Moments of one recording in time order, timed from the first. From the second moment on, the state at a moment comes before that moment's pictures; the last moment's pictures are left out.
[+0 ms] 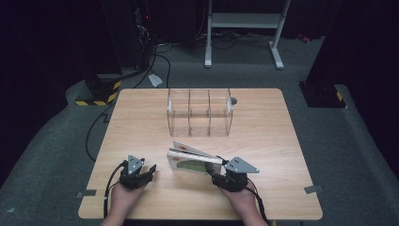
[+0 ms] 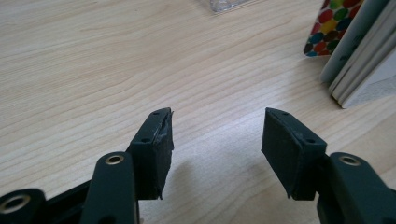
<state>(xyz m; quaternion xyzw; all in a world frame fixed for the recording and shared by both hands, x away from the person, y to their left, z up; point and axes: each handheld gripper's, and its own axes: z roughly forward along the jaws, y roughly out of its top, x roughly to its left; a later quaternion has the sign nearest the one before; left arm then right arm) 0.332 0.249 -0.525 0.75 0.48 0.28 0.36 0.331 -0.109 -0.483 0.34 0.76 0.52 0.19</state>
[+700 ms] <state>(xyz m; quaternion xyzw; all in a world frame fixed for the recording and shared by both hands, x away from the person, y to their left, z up) 0.336 0.245 -0.527 0.78 0.46 0.27 0.33 0.323 -0.103 -0.478 0.28 0.77 0.53 0.20</state>
